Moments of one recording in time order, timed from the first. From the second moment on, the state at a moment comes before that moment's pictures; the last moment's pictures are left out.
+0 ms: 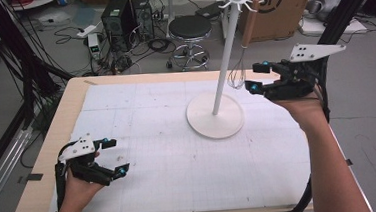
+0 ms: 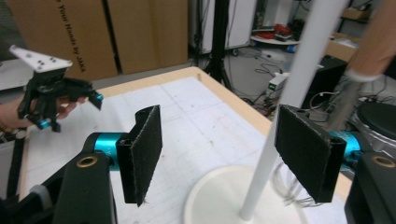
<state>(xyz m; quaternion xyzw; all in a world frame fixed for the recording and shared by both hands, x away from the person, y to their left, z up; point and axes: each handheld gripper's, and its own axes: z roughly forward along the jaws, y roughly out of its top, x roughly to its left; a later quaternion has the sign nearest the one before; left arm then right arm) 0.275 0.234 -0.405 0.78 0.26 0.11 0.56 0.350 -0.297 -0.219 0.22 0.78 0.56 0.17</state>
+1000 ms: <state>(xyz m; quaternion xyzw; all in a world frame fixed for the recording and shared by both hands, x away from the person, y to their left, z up) 0.277 0.234 -0.403 0.77 0.26 0.10 0.57 0.326 -0.295 -0.295 0.21 0.80 0.55 0.10</state>
